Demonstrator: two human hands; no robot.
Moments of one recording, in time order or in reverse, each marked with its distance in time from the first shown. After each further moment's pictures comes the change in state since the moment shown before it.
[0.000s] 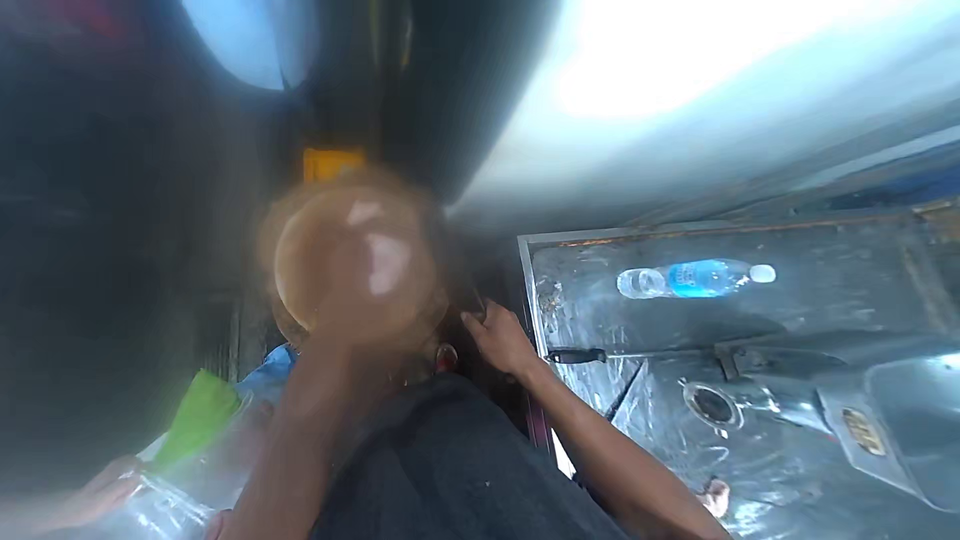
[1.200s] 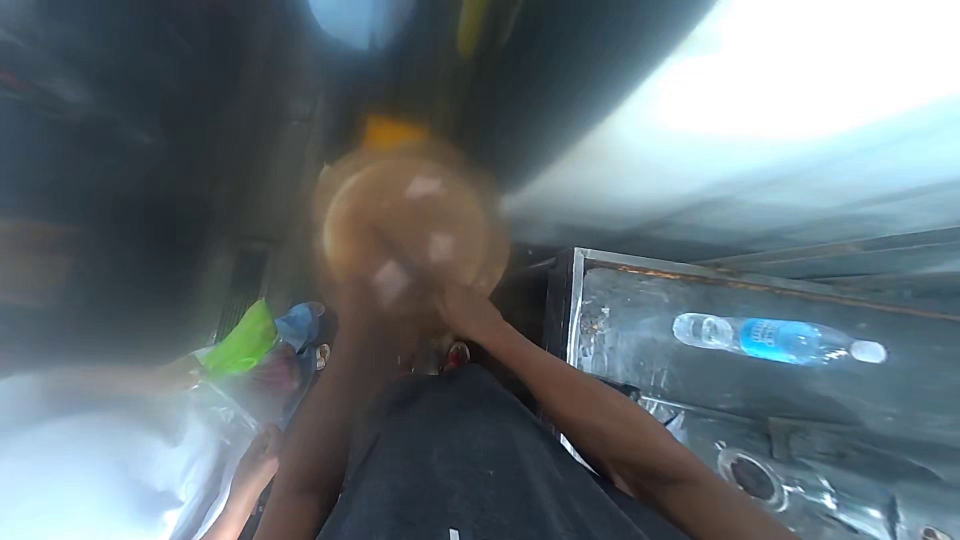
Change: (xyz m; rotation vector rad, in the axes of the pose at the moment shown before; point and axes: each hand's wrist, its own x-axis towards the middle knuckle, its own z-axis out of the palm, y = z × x) left_hand -0.035 -0.173 0.096 -0.282 0.214 -0.175; right_hand 0.044 -0.085 0.065 -0.516 -0.322 -0.222
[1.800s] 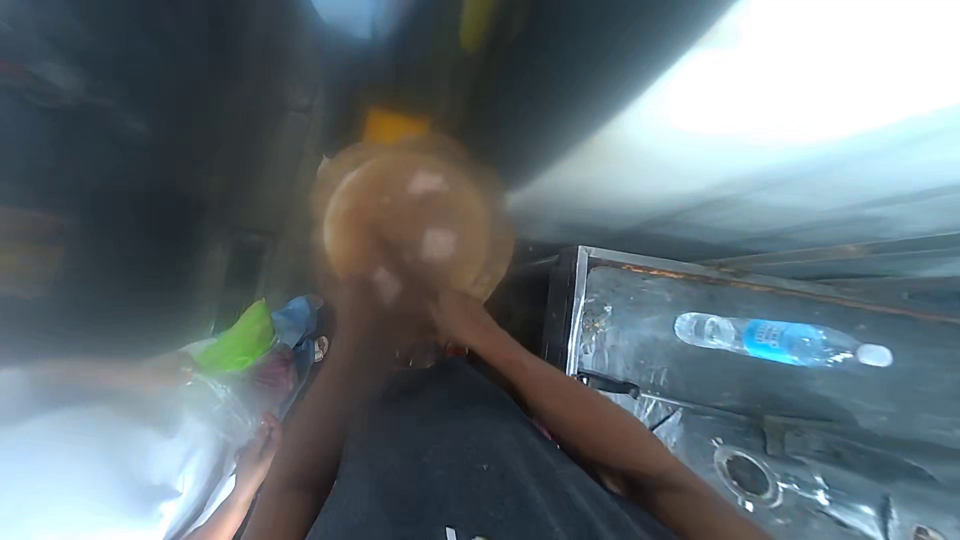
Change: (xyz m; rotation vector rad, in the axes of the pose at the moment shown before) left_hand -0.002 -0.011 0.004 -0.011 0.038 0.074; right_hand -0.009 -0.018 0.008 0.032 -0.075 0.038
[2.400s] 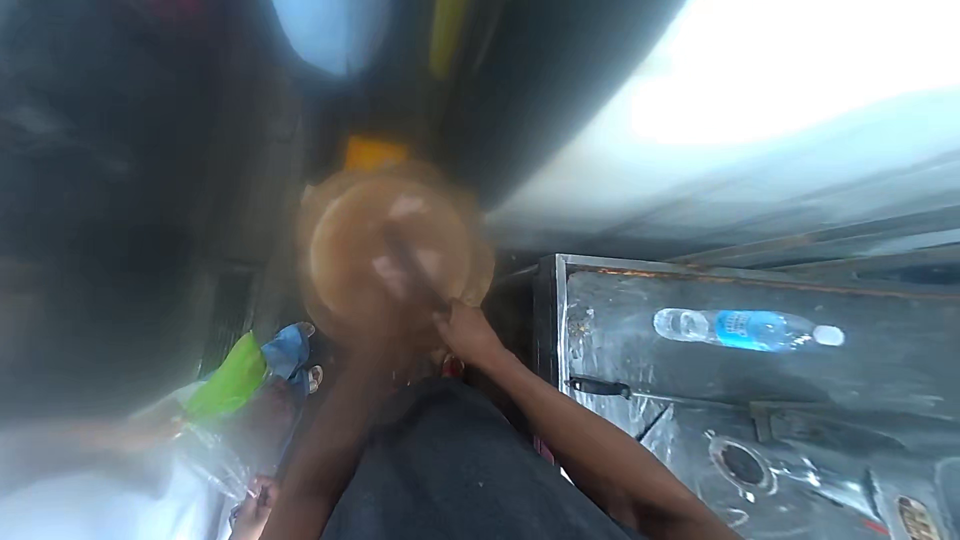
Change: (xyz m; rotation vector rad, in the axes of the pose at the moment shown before) left_hand 0.004 0.089 0.000 -0.072 -0.156 0.009; right_hand -0.014 0.024 -0.007 0.276 0.191 0.062
